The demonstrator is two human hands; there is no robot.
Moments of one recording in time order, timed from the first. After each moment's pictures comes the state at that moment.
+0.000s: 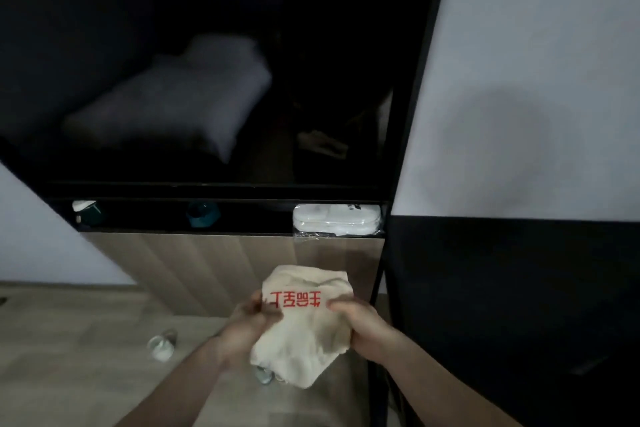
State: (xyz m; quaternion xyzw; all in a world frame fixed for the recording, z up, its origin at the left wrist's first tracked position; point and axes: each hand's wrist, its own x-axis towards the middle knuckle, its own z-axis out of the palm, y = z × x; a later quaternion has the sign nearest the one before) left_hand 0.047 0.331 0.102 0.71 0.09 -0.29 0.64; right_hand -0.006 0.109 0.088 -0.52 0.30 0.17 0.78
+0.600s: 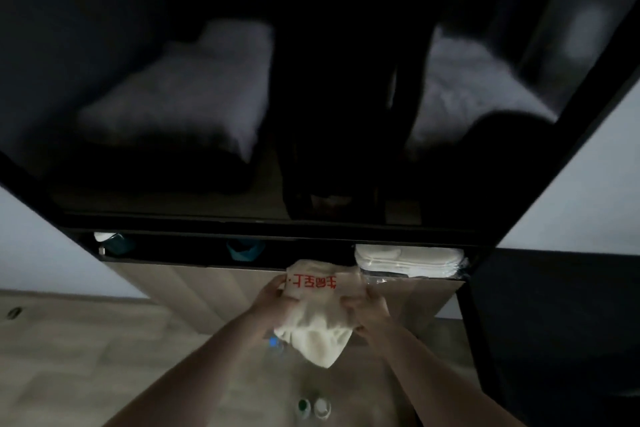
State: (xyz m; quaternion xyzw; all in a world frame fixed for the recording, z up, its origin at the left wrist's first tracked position) left_hand 0.296 0.414 0.047 0.78 0.11 -0.31 0.52; right_hand 0.226 0.220 0.038 -0.55 0.39 0.08 0.73
